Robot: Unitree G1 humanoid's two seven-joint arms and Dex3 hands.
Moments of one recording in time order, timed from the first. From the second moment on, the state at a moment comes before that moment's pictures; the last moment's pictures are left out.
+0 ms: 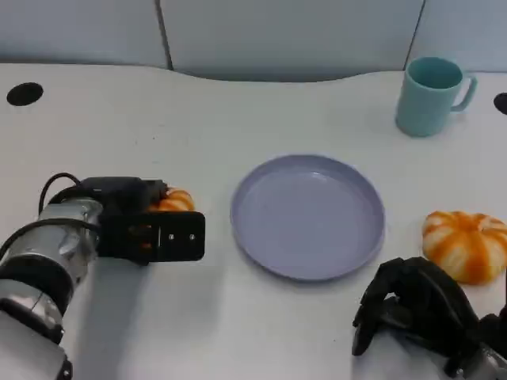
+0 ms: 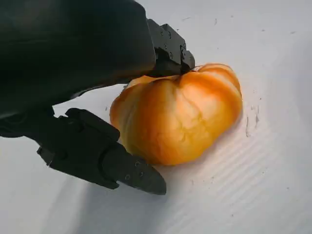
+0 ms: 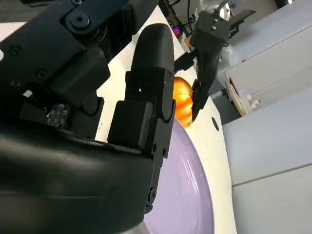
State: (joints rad) left arm -0.87 0.26 -0.52 1.23 0.73 -0.16 -0.08; right arm -0.27 0.00 -0.12 0.75 0.35 -0.13 0.84
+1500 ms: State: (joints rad) left arm -0.81 0.29 -0.57 1.23 0.77 -0.48 0.59; right arm -0.25 0.00 -0.12 0.72 0.36 -0.11 0.83
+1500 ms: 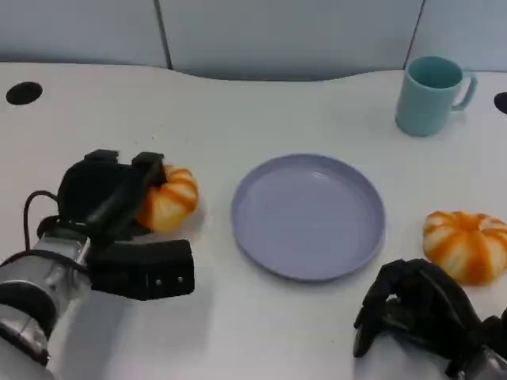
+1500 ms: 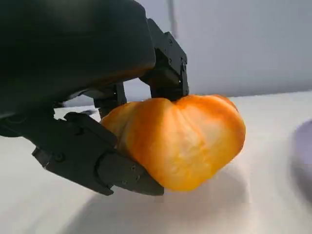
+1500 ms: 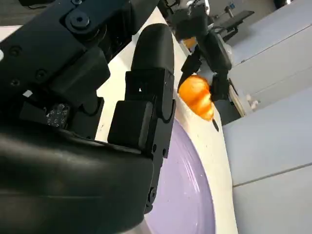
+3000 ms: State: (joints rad) left arm -0.93 0.14 -0.57 1.13 0.67 -0.58 -0.05; right arm -0.25 0.01 -0.11 0.71 0.36 -0.10 0.81
